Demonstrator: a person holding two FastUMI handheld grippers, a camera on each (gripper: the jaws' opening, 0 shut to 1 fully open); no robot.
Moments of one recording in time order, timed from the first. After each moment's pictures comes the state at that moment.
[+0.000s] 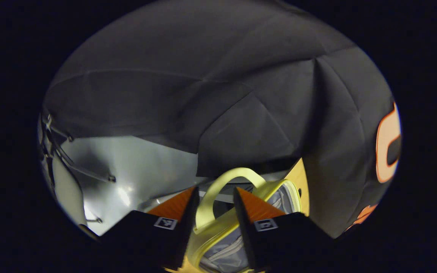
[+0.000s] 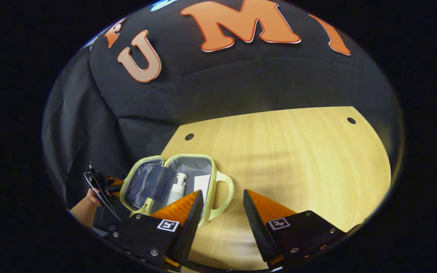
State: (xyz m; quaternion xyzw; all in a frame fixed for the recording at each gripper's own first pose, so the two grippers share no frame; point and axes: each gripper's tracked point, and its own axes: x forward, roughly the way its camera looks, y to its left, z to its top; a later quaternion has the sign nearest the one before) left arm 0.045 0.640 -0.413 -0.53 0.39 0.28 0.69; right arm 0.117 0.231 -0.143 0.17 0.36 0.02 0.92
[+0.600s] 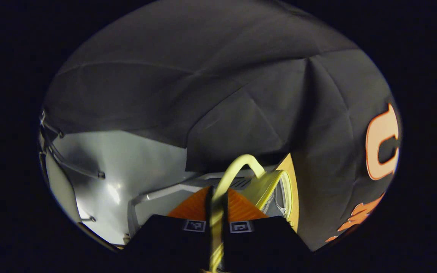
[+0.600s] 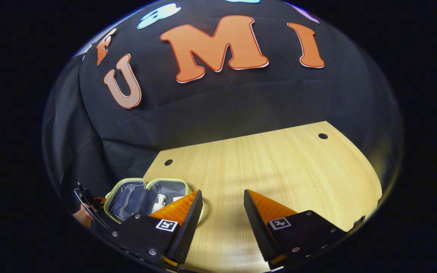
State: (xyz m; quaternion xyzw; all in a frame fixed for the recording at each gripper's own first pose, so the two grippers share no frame) left arm 0.053 0.639 -0.381 -0.51 0.35 0.24 0.75; right arm 0.117 0.158 -0.106 0.16 0.28 -0.05 0.95
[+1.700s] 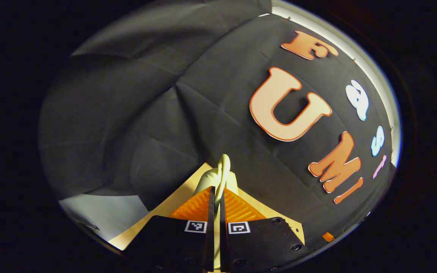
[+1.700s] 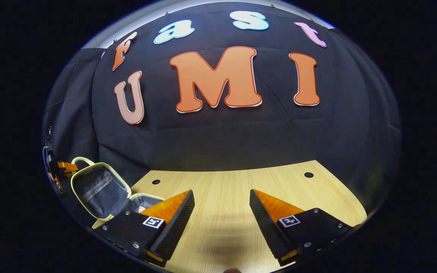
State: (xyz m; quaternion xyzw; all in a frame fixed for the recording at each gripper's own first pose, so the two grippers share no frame) left arm 0.087 0.485 -0.120 -0.34 0.20 0.04 0.92; right arm 0.120 0.091 -0.074 0.09 0.16 -0.07 0.98
